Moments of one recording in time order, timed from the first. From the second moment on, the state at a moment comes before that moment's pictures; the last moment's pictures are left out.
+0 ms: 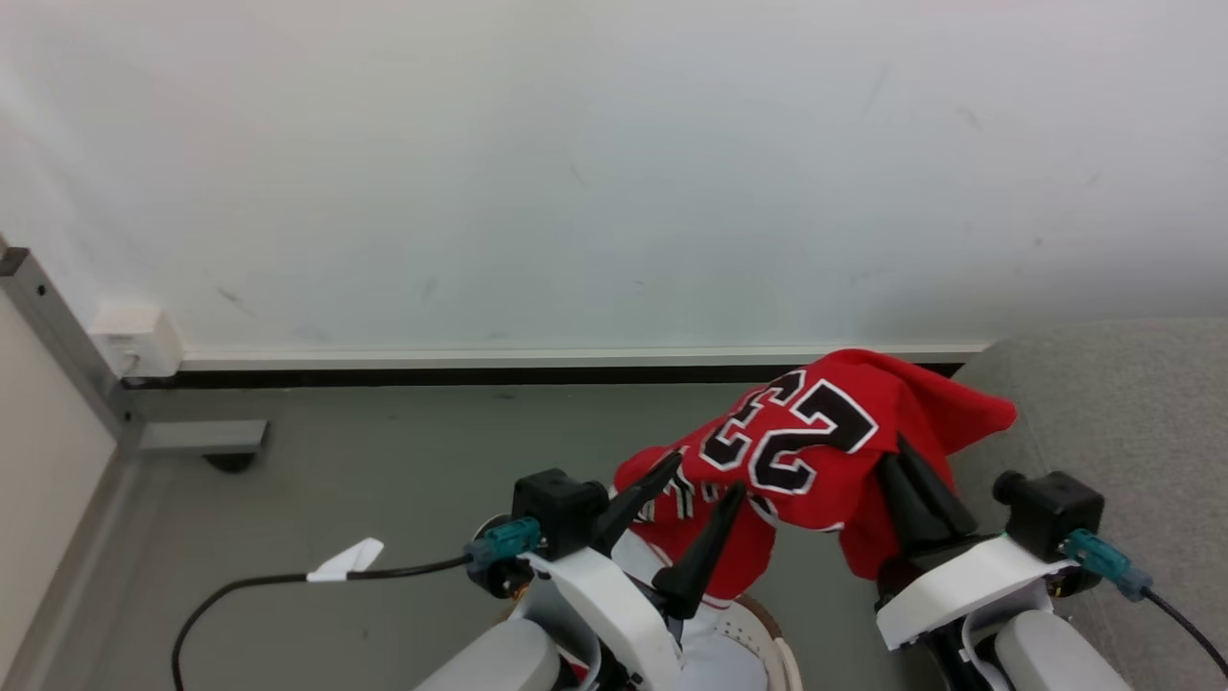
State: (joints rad) left arm -0.51 0.13 -0.84 0.39 -0.69 -0.03 -0.21; right arm -0.39 -0.11 0.44 0.48 0.56 0.13 -0.26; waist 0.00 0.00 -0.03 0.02
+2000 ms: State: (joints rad) left arm -0.68 0.17 -0.77 0.25 -0.40 -0.07 -0.20; right arm -1.12 -0.60 0.08 0.67 0.62 0.13 -0.25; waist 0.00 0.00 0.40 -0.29
